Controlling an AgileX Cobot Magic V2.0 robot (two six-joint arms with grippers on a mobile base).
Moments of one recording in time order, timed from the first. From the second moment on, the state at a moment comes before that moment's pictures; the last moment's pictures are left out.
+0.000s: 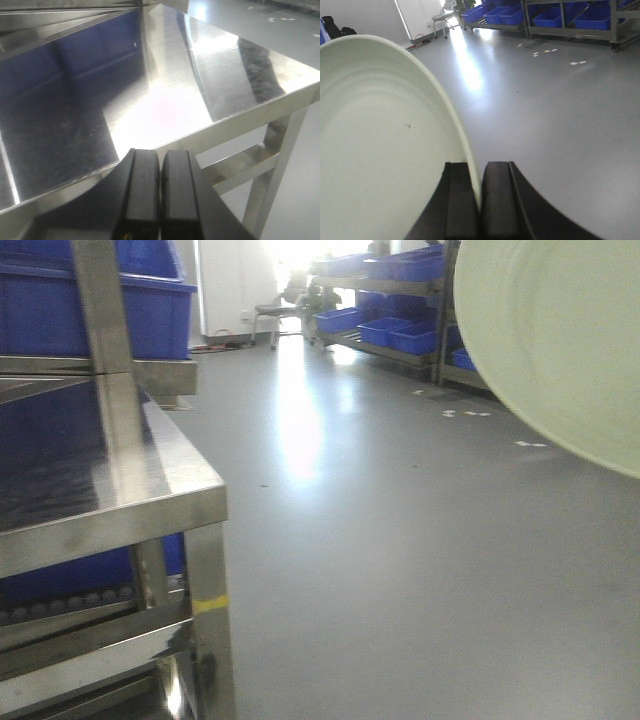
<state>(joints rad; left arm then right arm) -0.07 -0.01 0.00 0.22 0.35 -0.18 0.00 0.34 -0.29 0.05 0.12 0.31</state>
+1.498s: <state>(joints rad) -0.07 -0.01 0.00 0.22 0.35 -0.18 0.01 0.34 -0.29 0.05 0.12 0.31</state>
